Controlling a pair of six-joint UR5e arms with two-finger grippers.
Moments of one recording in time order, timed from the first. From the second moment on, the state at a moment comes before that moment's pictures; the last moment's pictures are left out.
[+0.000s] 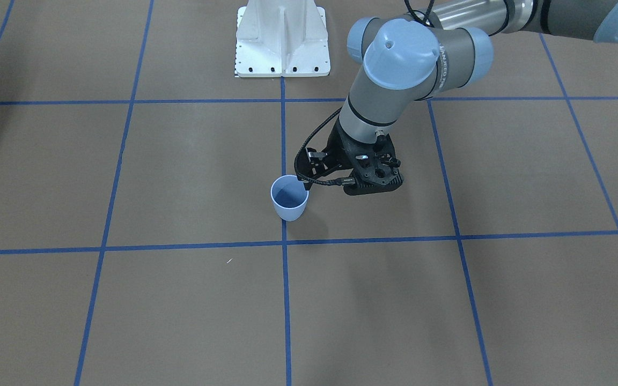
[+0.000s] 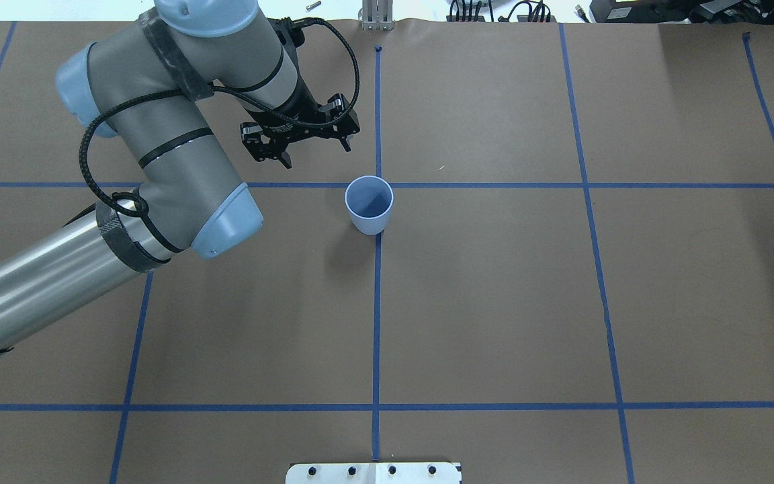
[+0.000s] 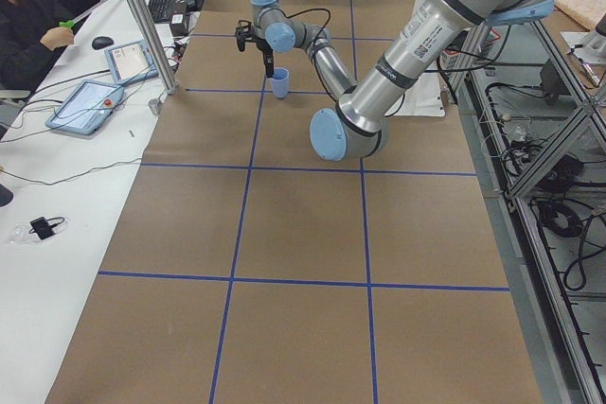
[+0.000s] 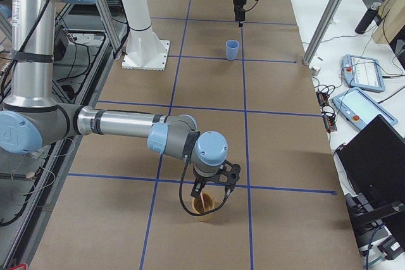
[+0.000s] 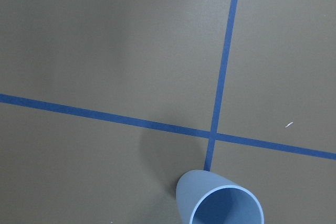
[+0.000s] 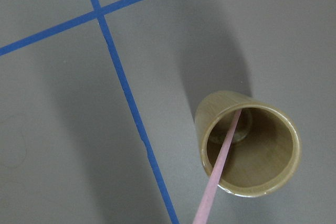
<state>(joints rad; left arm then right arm) -0.77 -2.38 -1.57 -1.65 -2.12 -1.30 1.67 -1.71 1.69 -1.78 2.41 0.11</state>
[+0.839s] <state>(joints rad) -0.77 -2.37 -1.58 -1.65 -2.12 -1.30 1.67 -1.71 1.67 -1.77 2.44 0.16</state>
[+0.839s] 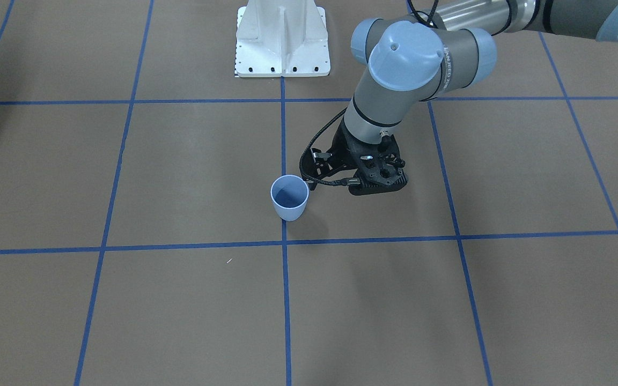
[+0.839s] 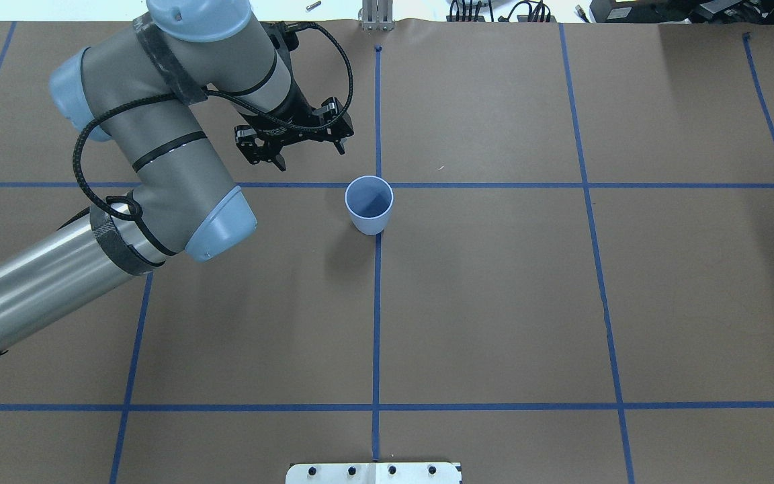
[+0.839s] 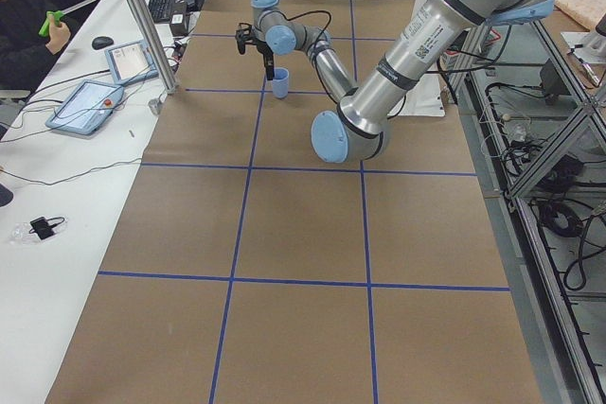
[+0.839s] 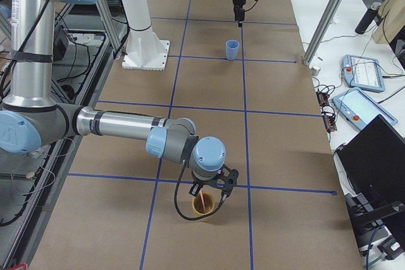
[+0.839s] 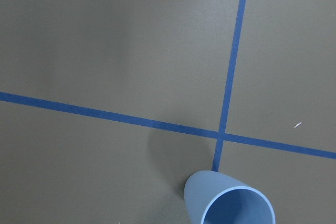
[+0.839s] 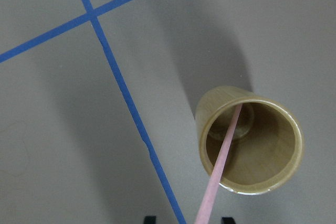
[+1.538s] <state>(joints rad) -0.77 -2.36 -1.58 -1.65 -2.12 -1.30 1.67 -1.71 1.67 -1.77 2.44 0.16</state>
